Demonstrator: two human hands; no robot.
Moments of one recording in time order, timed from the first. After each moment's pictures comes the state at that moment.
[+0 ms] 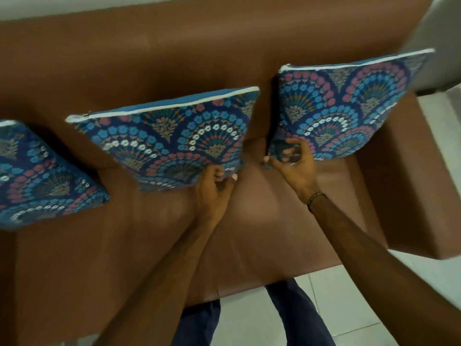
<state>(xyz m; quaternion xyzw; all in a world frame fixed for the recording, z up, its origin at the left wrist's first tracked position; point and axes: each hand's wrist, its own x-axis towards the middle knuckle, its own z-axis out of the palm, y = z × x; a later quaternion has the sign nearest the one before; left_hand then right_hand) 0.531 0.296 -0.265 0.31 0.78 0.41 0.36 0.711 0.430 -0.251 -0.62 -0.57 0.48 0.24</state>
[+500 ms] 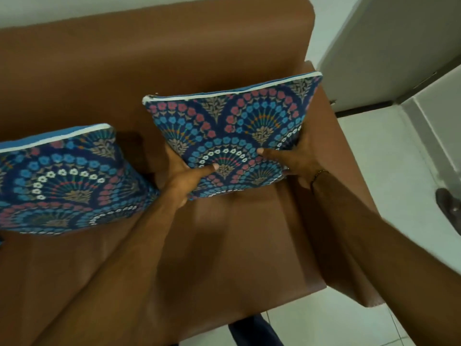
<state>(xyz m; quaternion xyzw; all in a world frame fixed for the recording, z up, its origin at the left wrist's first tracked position) 0.667 0.515 -0.297 0.26 0.73 0.47 0.43 0.914 0.641 -0.262 -0.60 -0.51 0.57 0.23</state>
